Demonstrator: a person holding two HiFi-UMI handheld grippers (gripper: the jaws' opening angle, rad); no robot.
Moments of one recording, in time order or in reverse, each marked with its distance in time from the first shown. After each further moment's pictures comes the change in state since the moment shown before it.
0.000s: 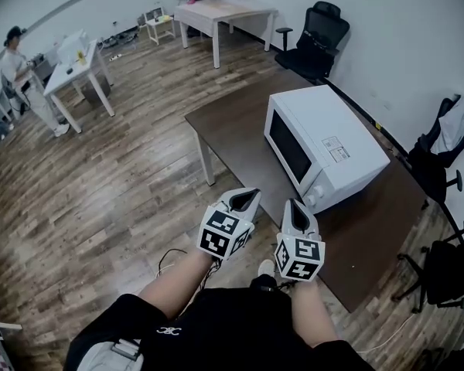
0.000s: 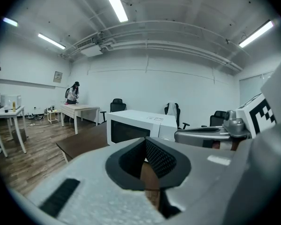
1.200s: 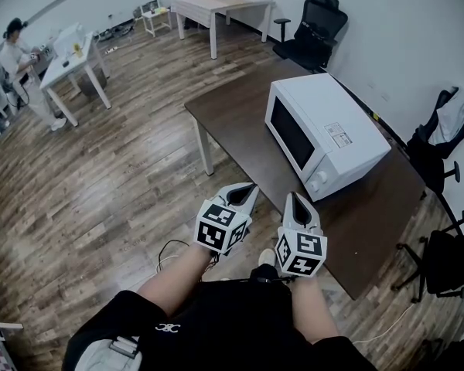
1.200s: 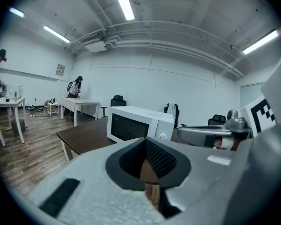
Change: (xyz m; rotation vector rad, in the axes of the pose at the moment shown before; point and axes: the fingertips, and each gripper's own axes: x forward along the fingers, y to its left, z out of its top) left arm -0.025 0.002 -0.026 -0.069 0.014 -0.017; right arm -0.021 0.018 -0.011 0.001 0.001 -0.028
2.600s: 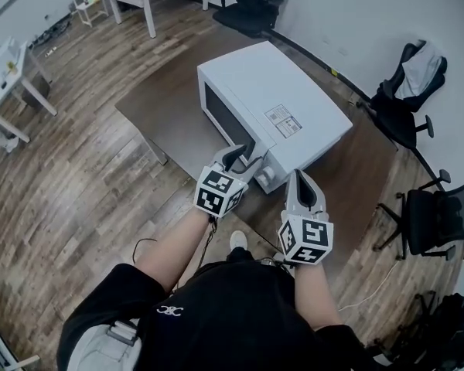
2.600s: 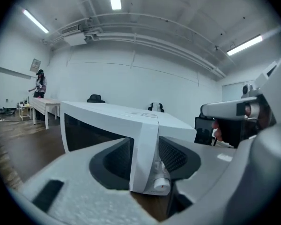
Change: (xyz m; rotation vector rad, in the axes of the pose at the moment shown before) left arm 0.233 -0.043 0.019 0.093 -0.011 -0.241; right arm 0.034 -0.179 0.041 -0.025 -0.053 -0.197
